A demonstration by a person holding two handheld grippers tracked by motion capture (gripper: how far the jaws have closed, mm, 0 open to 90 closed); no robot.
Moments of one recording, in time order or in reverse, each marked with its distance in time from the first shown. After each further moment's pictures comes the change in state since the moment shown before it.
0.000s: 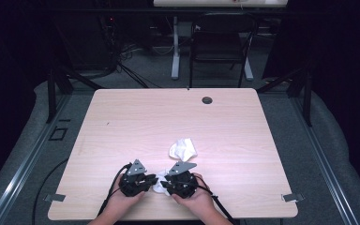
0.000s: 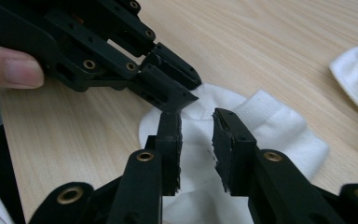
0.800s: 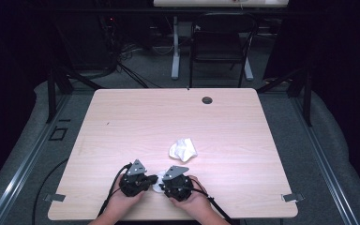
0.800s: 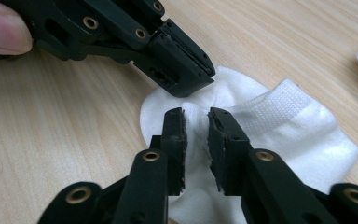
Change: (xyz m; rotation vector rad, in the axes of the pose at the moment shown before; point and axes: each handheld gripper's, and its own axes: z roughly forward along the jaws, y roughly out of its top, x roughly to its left) left arm 0.001 -0.001 0.001 -0.008 -0.013 -0.004; right arm 0.007 -0.005 0.014 0.059 -0.035 -0.062
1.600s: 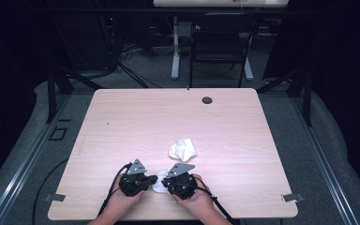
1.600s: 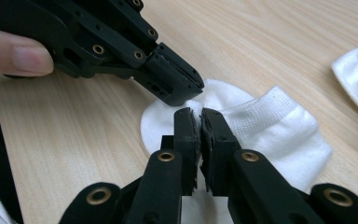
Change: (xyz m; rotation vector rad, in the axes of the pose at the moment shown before) left arm 0.001 0.001 -0.001 0.013 -0.008 -0.005; right arm -0.005 0.004 -0.017 -0.046 0.017 0.036
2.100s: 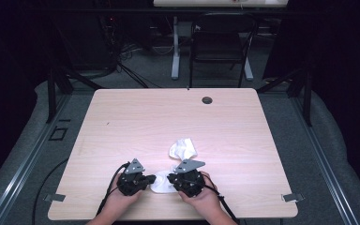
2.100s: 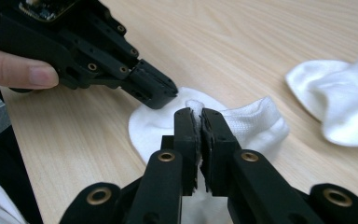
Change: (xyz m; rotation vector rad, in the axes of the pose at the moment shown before) left arm 0.003 0.001 -0.005 0.007 0.001 -0.011; right arm -0.009 0.006 -0.031 -0.048 -0.033 0.053
